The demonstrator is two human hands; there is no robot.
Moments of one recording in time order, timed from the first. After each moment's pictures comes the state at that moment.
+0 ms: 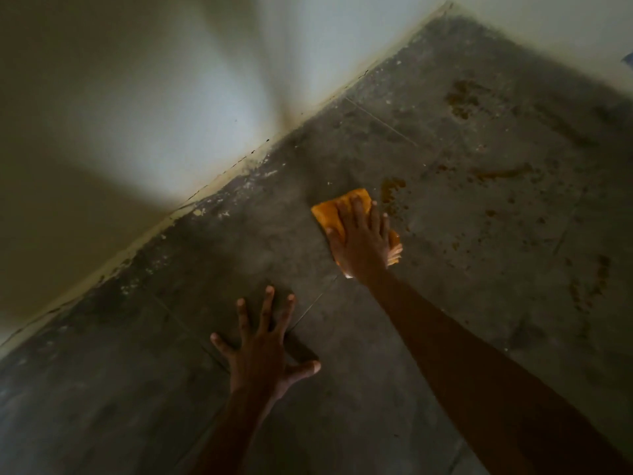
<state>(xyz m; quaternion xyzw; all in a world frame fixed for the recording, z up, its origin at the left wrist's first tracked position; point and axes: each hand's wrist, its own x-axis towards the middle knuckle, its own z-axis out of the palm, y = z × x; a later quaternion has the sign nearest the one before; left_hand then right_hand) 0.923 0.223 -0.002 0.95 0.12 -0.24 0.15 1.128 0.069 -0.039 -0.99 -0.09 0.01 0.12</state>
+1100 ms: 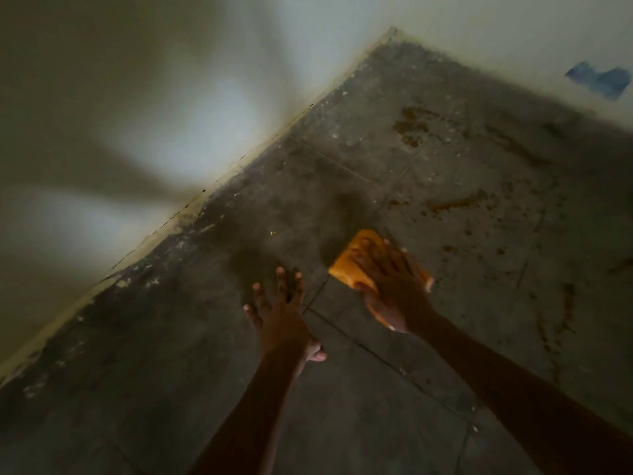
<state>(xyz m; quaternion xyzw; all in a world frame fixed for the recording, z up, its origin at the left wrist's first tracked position) 1.099 0.120 0.001 0.95 0.11 -0.23 0.15 1.177 -0.099 -0.044 -0.98 -0.20 0.03 0.05</state>
